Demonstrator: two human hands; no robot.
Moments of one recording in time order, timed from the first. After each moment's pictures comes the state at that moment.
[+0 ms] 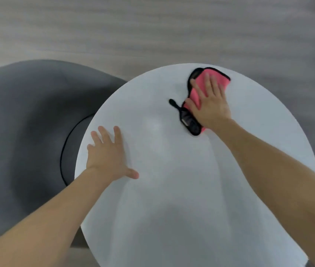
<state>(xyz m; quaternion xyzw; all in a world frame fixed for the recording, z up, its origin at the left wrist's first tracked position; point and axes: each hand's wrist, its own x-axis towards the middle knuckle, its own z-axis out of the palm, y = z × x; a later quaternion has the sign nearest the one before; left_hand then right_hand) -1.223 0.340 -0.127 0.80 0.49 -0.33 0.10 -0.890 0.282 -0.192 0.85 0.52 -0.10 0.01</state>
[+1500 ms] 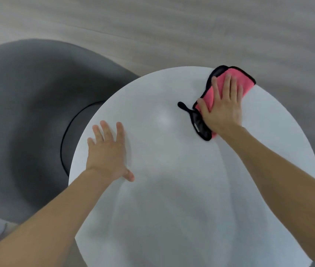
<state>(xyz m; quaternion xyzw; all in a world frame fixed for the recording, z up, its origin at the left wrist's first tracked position) -1.215 0.341 -0.127 0.78 0.51 -0.34 0.12 -0.881 0.309 -0.182 0.84 0.53 -0.10 0.01</state>
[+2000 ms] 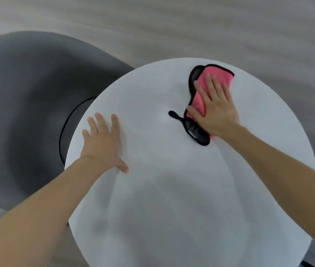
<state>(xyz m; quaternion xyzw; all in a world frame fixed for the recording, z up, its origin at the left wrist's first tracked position) -1.211 0.341 -0.129 0.77 0.52 -0.35 0.11 -0.880 0.283 -0.182 0.75 0.65 -0.07 0.01</state>
